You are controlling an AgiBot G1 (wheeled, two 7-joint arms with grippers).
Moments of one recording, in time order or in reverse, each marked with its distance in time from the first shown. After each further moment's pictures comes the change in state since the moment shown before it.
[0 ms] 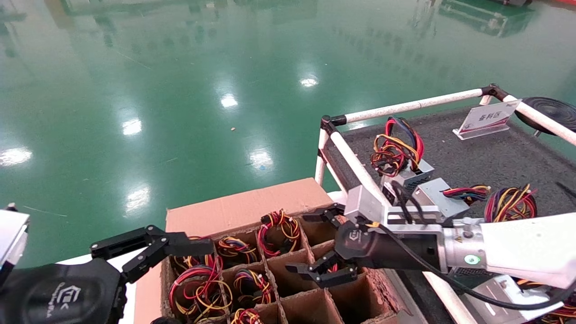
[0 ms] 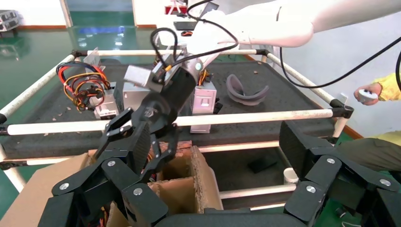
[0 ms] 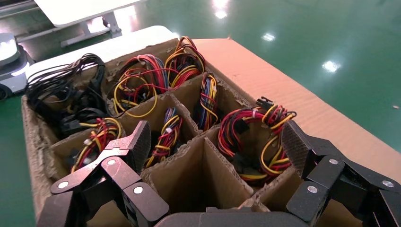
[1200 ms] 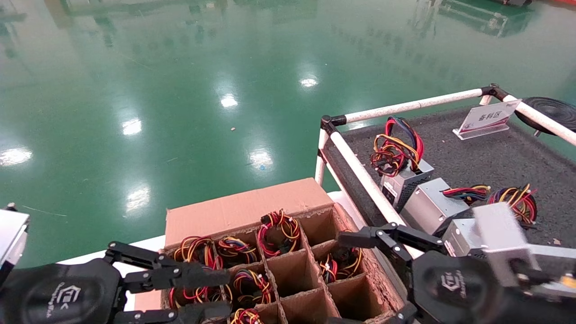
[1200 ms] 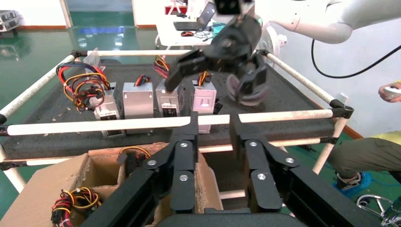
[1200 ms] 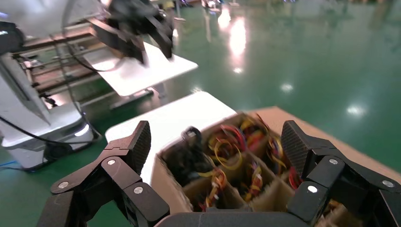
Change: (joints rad) left arm 0.001 0.001 -0.003 0.000 0.002 0.001 -0.001; right arm -0.415 0.418 0.211 0.771 0.417 -0.025 0.374
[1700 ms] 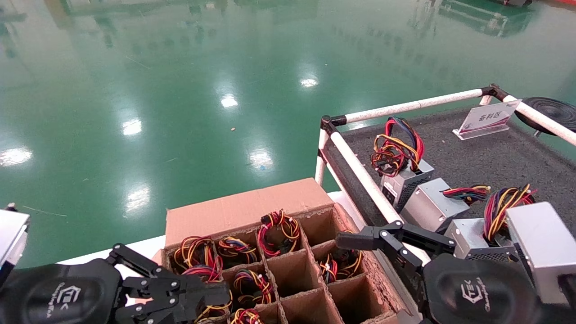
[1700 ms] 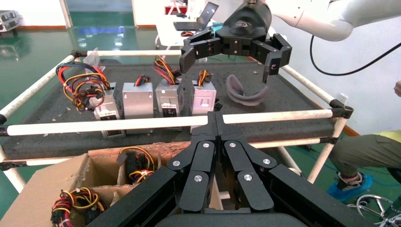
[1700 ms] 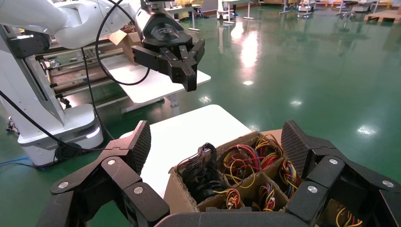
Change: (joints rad) left arm 0.000 0.000 -0.001 -0.001 0.000 0.000 0.000; right arm -0.009 0.034 0.036 0.062 0.074 -0.033 0.009
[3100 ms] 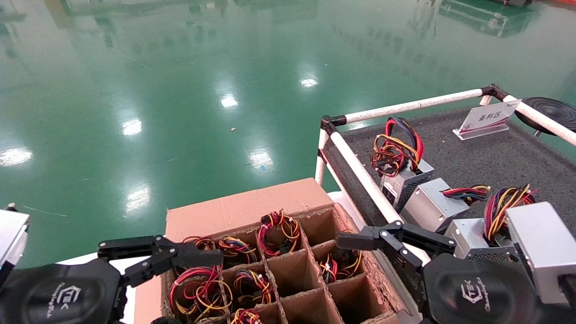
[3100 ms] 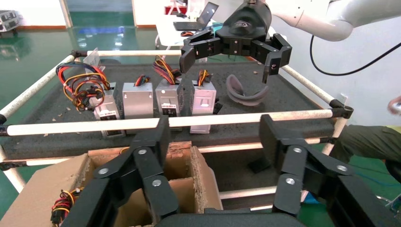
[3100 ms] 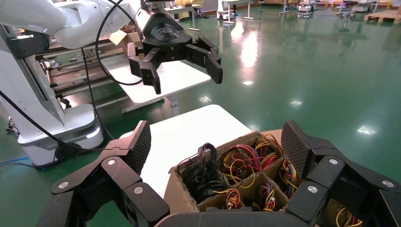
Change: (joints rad) left arm 0.000 0.000 0.000 0.000 0.000 0.000 0.000; right arm 0.000 0.000 0.000 0.000 0.000 0.000 0.000
